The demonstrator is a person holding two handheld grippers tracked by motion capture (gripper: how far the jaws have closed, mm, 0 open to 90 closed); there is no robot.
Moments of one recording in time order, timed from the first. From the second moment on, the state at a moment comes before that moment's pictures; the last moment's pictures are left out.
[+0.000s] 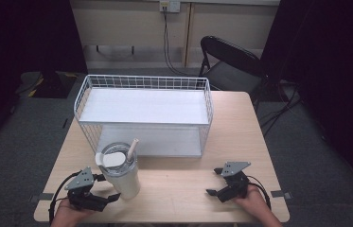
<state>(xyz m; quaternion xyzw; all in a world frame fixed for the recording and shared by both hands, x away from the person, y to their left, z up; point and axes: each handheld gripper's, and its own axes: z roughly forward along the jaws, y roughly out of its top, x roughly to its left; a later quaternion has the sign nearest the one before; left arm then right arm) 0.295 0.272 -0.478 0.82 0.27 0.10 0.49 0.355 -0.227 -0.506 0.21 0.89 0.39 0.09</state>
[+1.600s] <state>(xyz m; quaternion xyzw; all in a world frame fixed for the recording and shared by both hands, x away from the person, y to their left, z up) 0.305 0.228 -0.460 0.73 0.25 0.19 0.60 0.355 -0.227 -0.506 0.21 0.89 0.39 0.09</state>
